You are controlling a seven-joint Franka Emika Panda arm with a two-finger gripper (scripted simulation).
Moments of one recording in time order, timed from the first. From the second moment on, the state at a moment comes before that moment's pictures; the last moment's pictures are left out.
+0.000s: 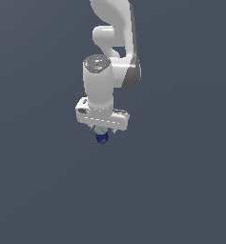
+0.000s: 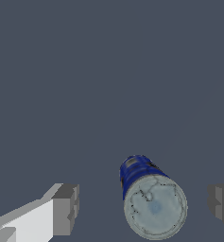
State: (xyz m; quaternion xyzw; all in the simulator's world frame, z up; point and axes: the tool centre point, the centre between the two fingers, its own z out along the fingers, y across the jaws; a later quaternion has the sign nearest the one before) arm -0.006 -0.041 0.168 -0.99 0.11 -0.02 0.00
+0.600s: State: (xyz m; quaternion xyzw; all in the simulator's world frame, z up) arm -0.046 -0.054 0.134 -0.97 0.26 0.00 0.00
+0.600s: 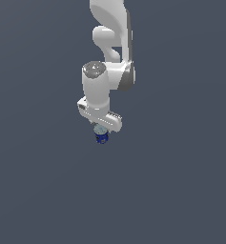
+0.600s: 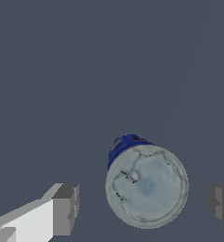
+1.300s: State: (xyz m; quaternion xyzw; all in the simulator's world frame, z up) arm -0.059 -0.058 0.122 -0.95 0.30 0.00 0.00
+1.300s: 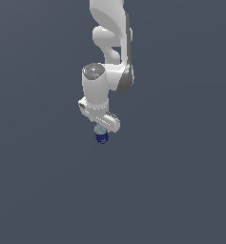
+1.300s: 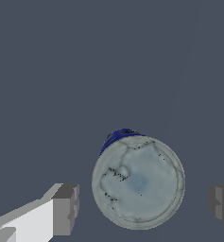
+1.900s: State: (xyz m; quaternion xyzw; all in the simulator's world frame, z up) arm -0.061 -0.059 0.078 -0.95 0.30 0.00 0.00
